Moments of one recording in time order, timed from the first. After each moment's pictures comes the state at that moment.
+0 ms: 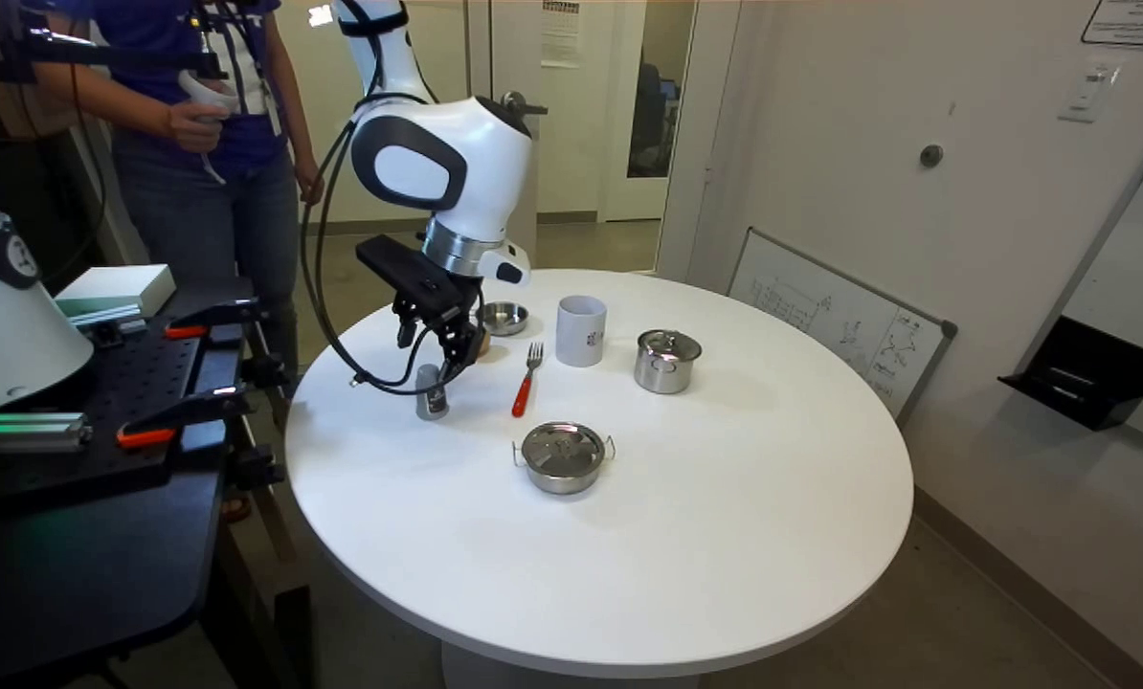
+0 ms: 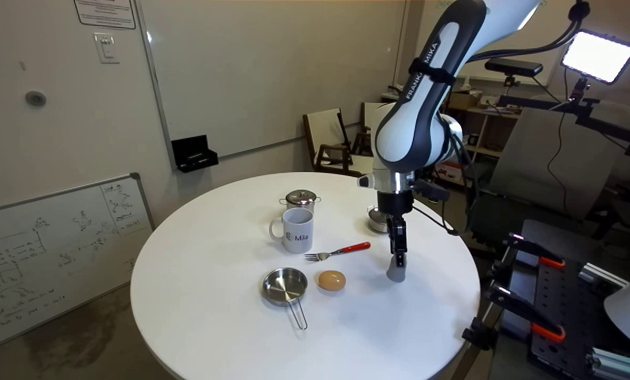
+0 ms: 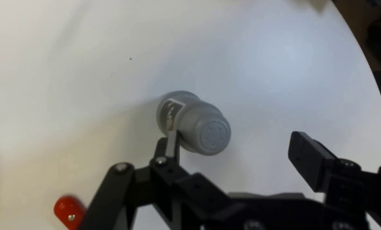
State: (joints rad) arm -0.15 0.57 0.11 -2.37 0.14 2.63 -0.73
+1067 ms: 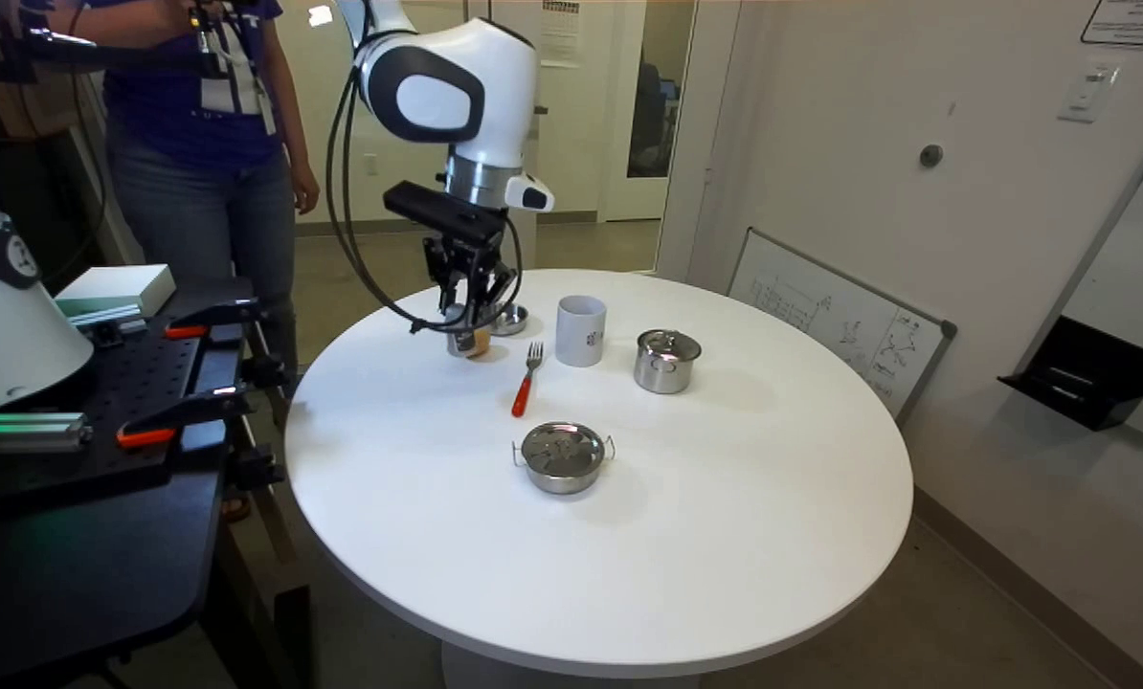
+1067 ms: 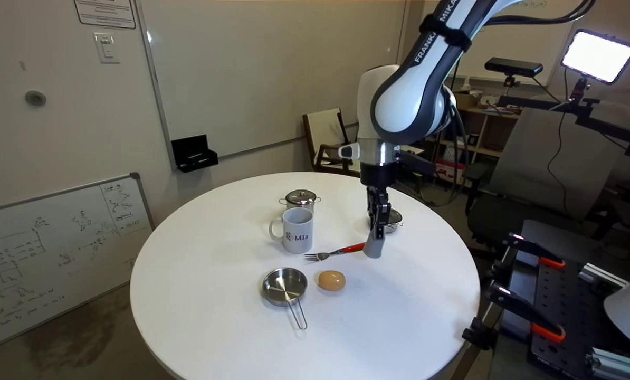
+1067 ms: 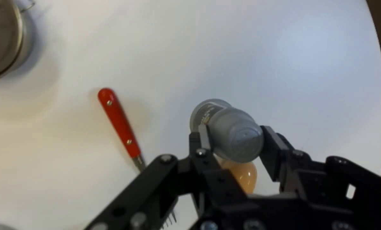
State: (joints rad) arm -0.14 0.43 0.15 -2.35 0.01 2.62 -0.70
